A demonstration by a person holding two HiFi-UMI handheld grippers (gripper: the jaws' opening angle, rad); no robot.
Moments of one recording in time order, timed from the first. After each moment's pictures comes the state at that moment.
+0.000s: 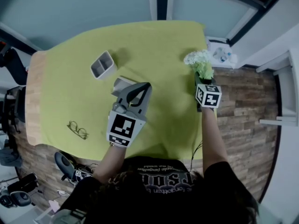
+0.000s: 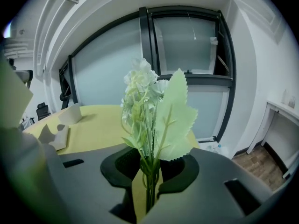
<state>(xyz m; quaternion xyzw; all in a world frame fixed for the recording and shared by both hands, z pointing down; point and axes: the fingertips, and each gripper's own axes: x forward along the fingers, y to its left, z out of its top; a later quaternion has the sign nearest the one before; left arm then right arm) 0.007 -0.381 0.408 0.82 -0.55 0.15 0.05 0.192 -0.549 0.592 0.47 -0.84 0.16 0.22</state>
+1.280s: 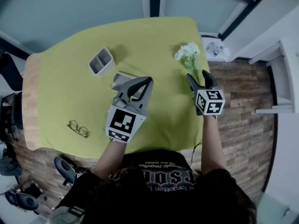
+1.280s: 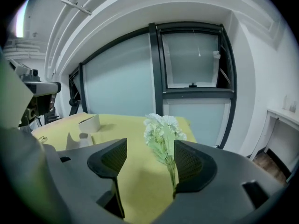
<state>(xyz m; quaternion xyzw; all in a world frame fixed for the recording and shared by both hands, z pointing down) 0.011 -0.359 0.388 0.85 -0.51 0.12 0.04 0.179 -0.472 0.519 0.45 -0.87 0.13 0.17</state>
